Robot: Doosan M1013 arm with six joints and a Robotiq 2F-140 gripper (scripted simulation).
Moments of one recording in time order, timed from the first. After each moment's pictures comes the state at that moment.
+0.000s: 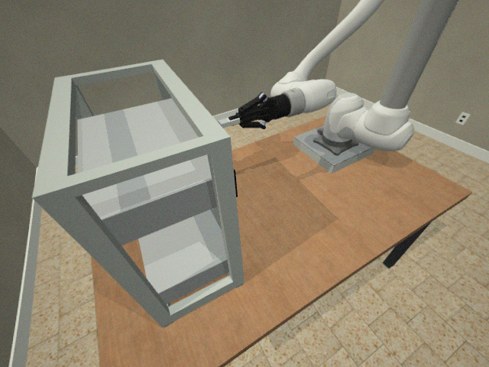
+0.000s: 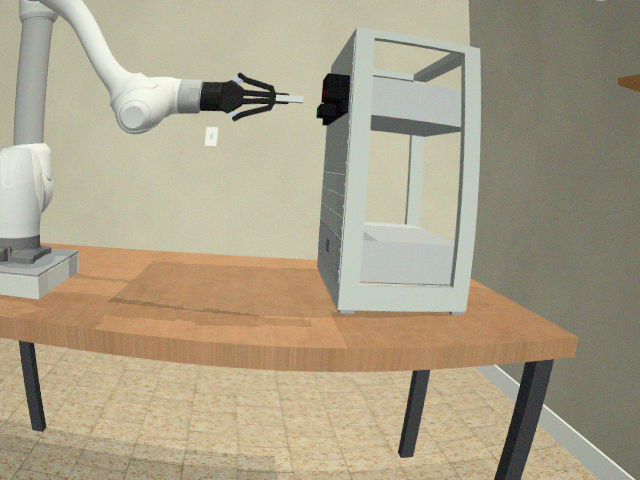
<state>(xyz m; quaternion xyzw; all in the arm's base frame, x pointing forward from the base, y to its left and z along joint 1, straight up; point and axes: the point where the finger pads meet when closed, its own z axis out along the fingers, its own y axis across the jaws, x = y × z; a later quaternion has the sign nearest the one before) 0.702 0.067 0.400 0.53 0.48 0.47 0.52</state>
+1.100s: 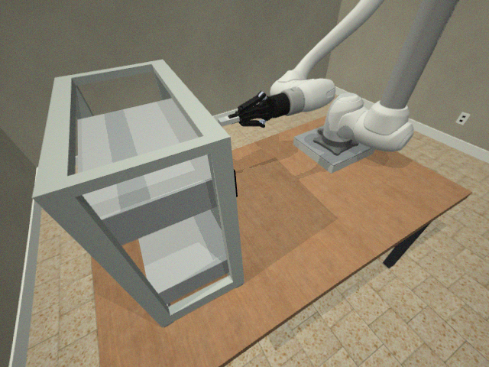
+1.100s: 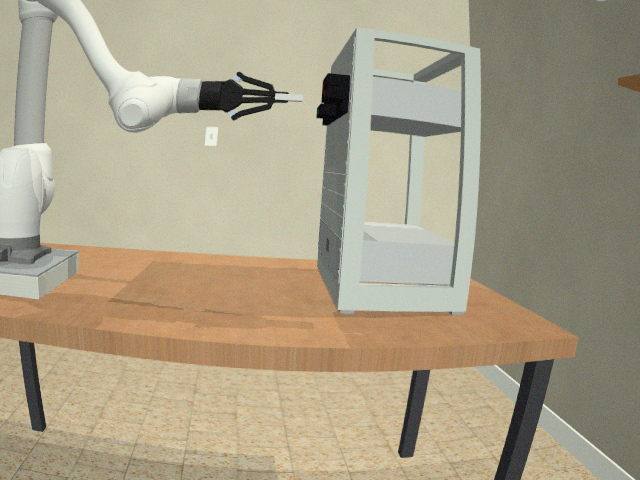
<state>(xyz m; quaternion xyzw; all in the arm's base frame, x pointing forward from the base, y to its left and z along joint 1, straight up) 0.700 0.060 0.402 0.52 0.48 0.47 0.53</state>
